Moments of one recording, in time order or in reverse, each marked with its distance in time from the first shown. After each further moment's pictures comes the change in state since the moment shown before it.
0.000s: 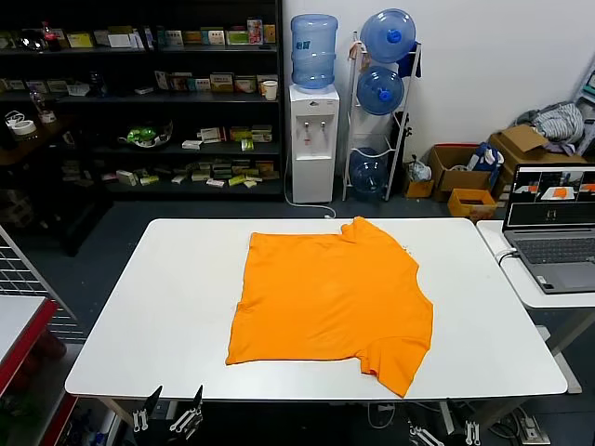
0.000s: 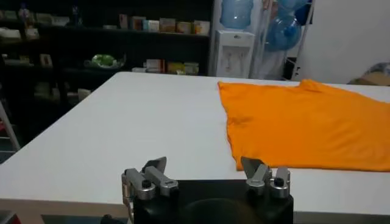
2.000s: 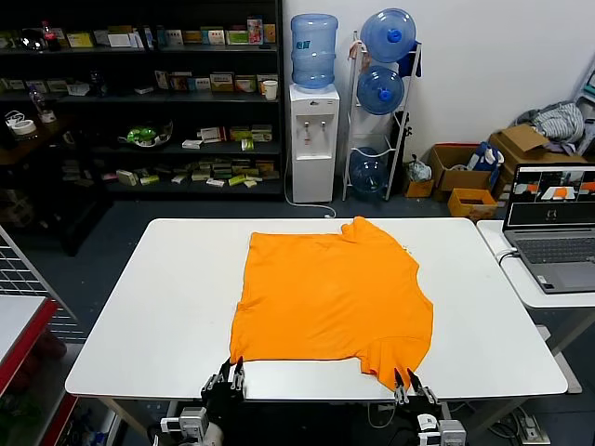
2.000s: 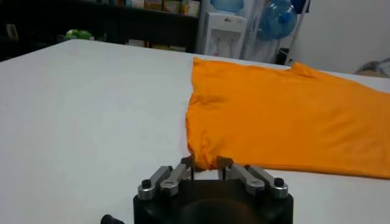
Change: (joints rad) left arm -0.424 -0.105 0.261 0.329 0.010 0.073 -0.079; right arm 0.324 0.072 -0.137 -0.200 -0.026 -0.162 0.134
